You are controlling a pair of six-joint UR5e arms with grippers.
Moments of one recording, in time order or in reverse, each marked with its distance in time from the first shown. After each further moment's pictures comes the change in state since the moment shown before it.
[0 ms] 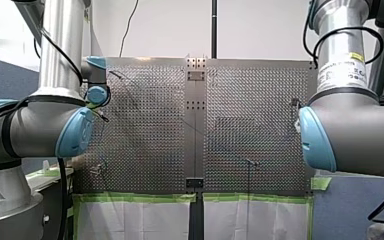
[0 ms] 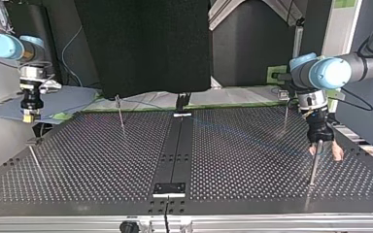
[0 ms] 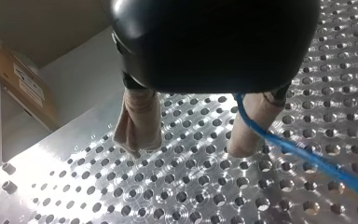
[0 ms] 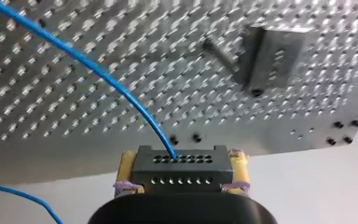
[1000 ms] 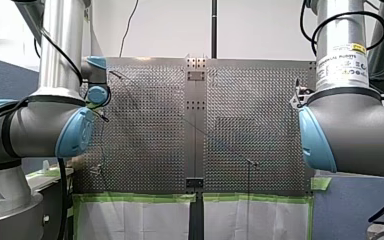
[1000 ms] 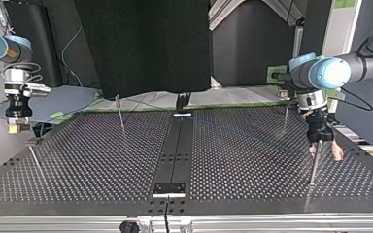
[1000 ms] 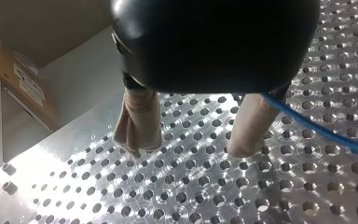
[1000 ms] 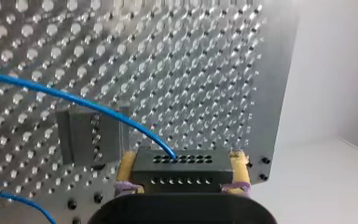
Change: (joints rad) left arm -0.003 0.000 0.000 0.000 -0.005 0.001; right arm 0.021 -0.159 -0.001 0.039 -0.064 0.112
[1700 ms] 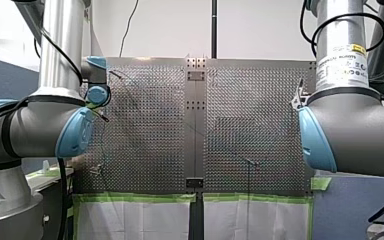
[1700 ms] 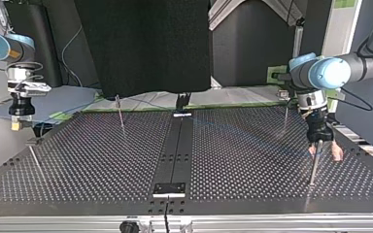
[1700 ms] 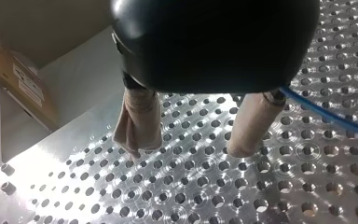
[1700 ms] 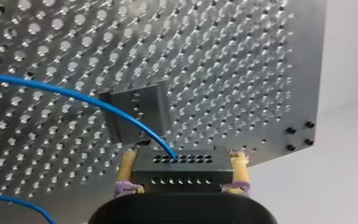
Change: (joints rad) left arm 0.000 0.000 0.000 0.000 0.003 0.000; right arm 0.001 0.018 -0.002 0.074 0.053 0.112
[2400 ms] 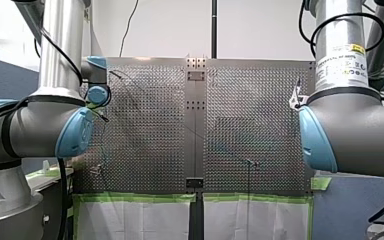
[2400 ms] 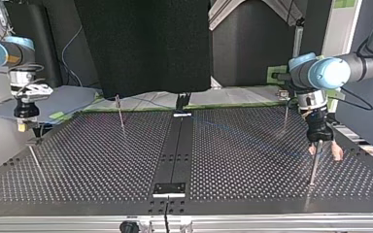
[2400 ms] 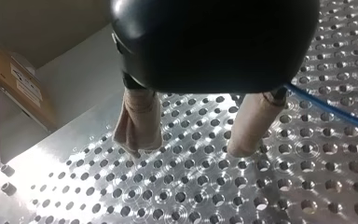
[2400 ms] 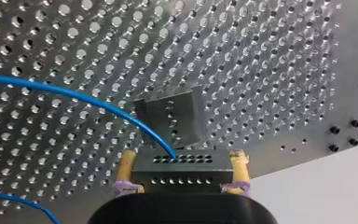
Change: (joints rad) left arm -0.002 0.000 0.000 -0.005 -0.007 0.011; right arm 0.021 0.003 -0.063 0.183 0.018 -0.008
